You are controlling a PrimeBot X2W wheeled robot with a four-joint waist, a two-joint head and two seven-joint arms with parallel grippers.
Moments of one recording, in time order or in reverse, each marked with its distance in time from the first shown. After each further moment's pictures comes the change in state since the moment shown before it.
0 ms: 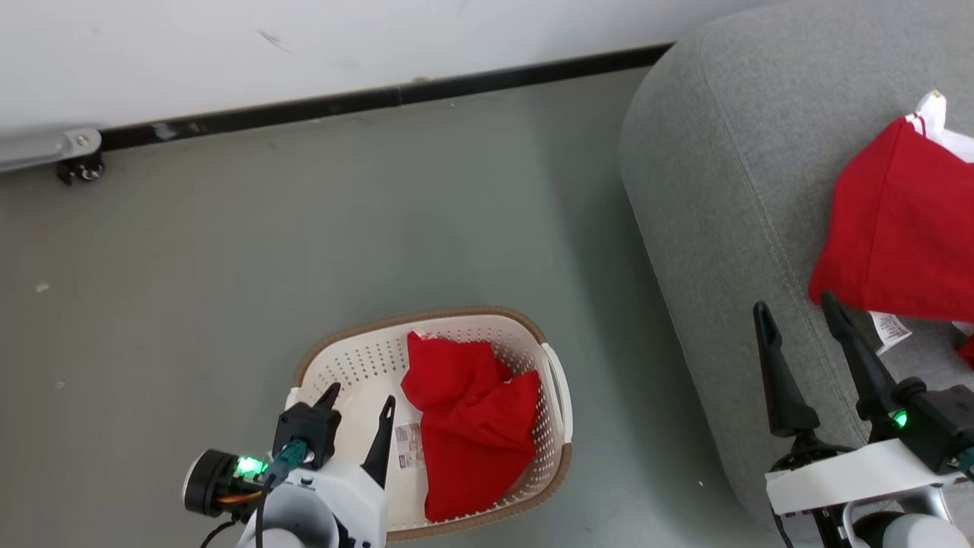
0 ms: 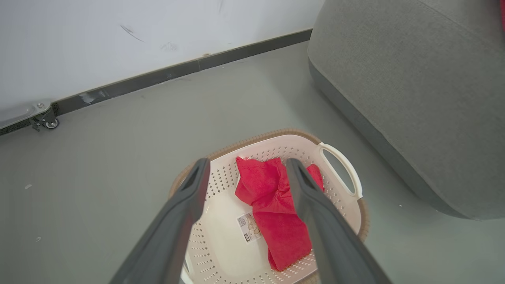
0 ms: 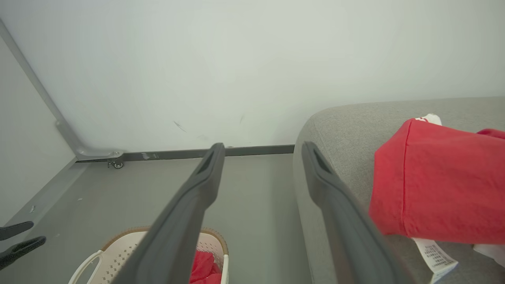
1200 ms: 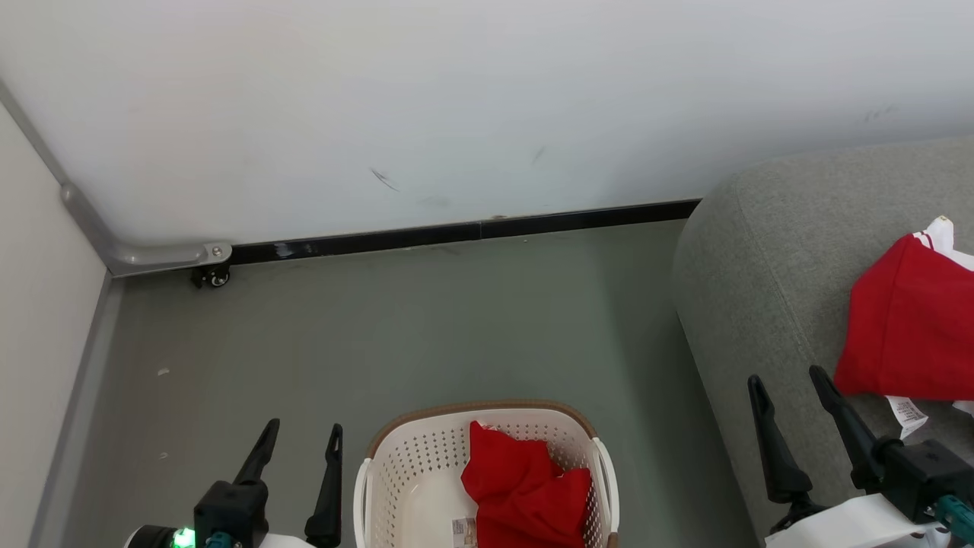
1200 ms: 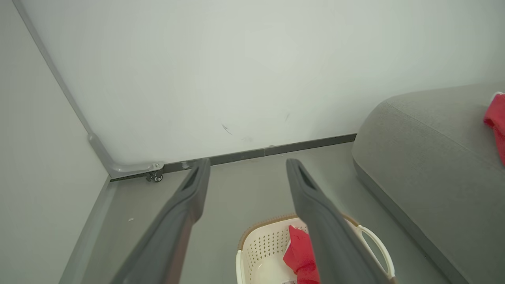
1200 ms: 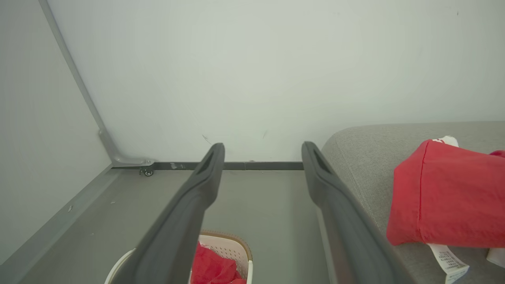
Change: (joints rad) left arm 0.264 0.068 0.107 -0.338 -0.025 0.112 -0.086; right arm 0.099 0.000 -0.007 0.063 -0.023 0.000 0.005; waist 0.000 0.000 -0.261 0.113
